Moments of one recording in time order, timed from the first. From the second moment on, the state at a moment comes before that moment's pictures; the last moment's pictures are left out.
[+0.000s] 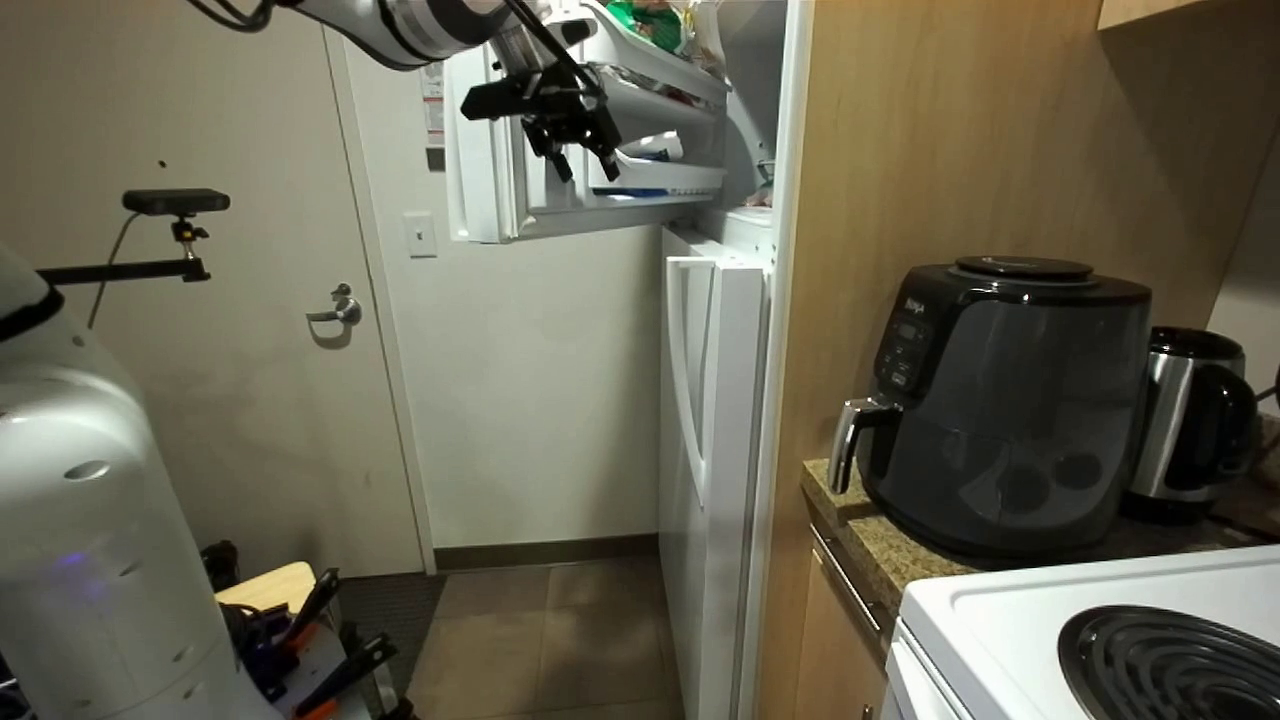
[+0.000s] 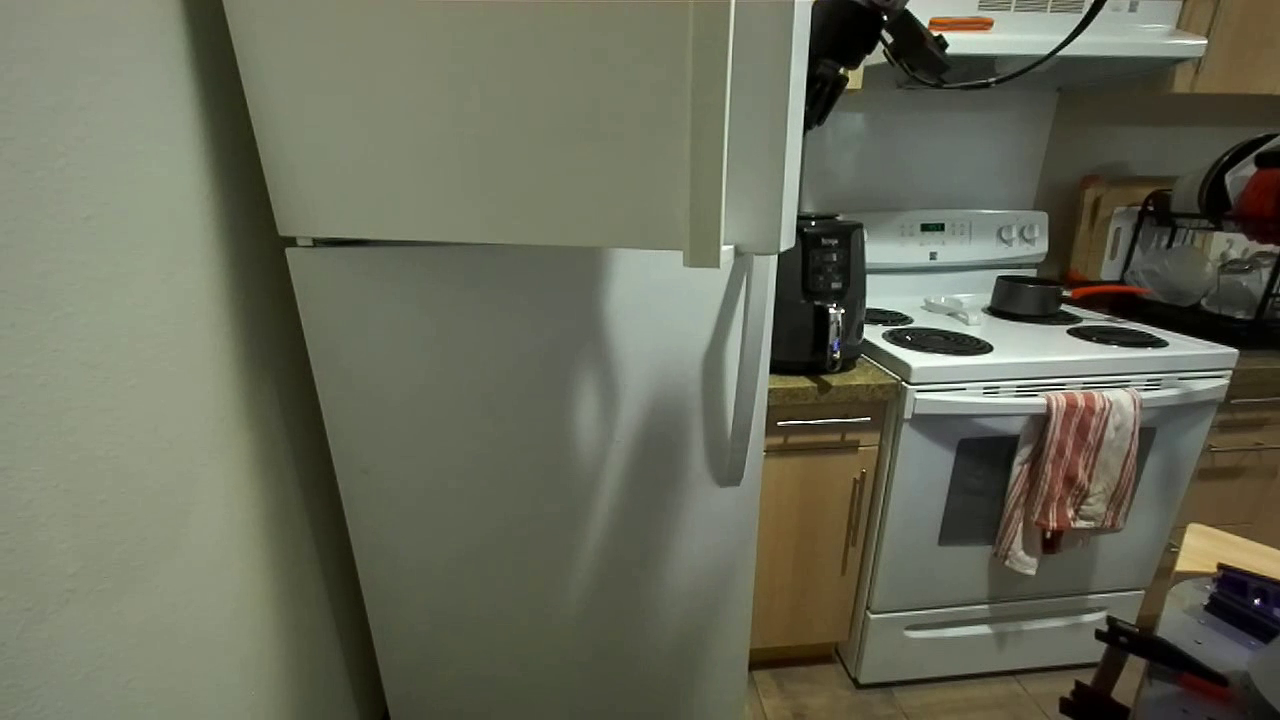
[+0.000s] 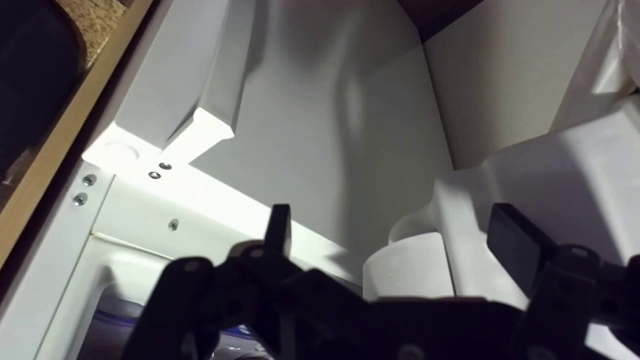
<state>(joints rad) 0.06 -0.27 0.19 -2.01 0.01 2.31 0.08</state>
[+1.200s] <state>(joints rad) 0.29 -0.19 0.26 -1.93 0.09 2.30 0.04</state>
